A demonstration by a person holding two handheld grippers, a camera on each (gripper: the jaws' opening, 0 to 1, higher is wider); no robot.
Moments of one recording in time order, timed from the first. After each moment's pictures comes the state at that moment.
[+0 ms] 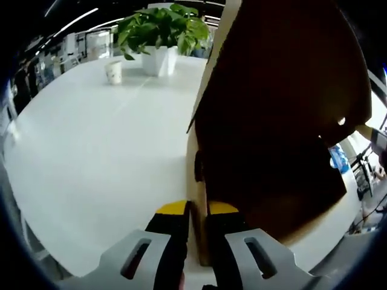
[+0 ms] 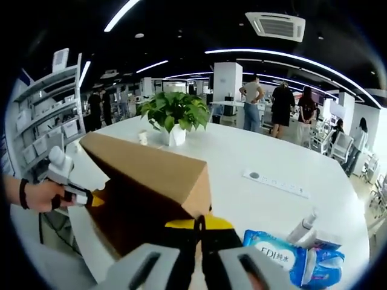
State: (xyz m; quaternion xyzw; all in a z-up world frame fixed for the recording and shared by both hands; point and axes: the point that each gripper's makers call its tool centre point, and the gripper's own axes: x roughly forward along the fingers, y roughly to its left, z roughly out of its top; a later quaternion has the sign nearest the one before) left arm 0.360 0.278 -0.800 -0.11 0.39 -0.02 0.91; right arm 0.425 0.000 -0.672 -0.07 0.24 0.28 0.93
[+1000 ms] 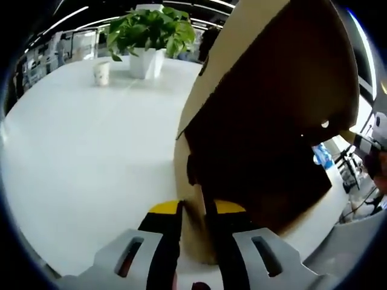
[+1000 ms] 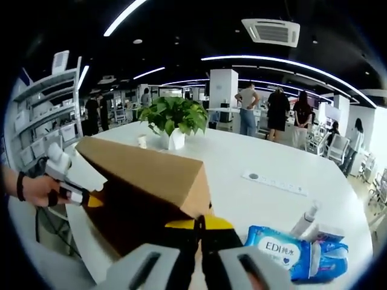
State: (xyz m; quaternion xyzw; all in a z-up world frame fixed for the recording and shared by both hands) left arm 0.353 0.279 -0.794 -0.13 0.37 -0.08 0.92; right arm 0.412 0.005 -0.679 -0.07 0.22 0.27 0.94
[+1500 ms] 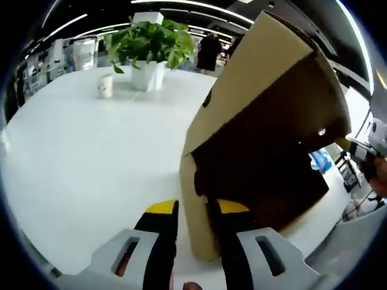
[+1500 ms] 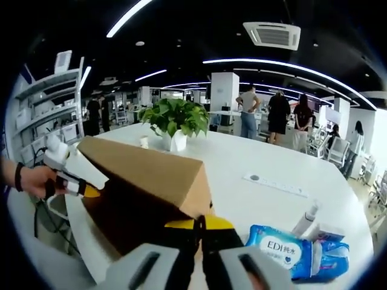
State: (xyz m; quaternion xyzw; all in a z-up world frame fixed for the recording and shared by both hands) left arm 0.352 0.292 -0.769 -0.11 0.35 -0.08 0.93; right arm 0.402 0.006 -0.681 -0.07 0.20 0.27 0.94
